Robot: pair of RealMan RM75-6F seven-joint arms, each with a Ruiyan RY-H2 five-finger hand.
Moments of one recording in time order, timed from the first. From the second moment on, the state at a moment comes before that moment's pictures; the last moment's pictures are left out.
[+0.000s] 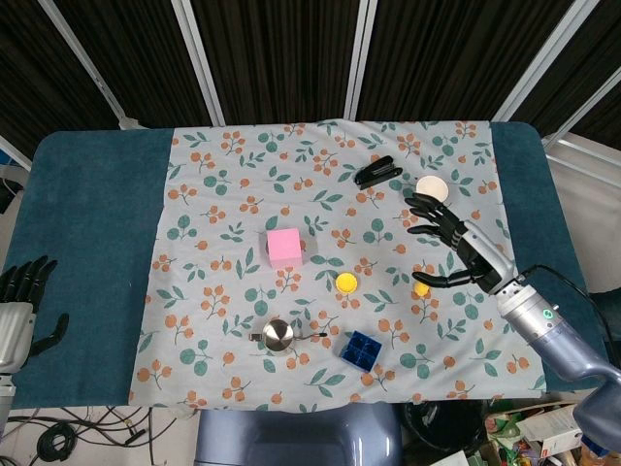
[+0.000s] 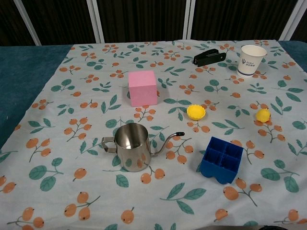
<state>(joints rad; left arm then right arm) -0.11 -1.14 -0.06 -1.63 1.46 1.46 0.06 0.61 -0.92 0.21 -1.69 -1.64 1.01 1.48</state>
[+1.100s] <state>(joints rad) -0.10 -1.15 -0.05 -1.63 1.47 1.48 0.08 0.70 -0.92 0.18 -1.78 -1.58 0.92 1.30</state>
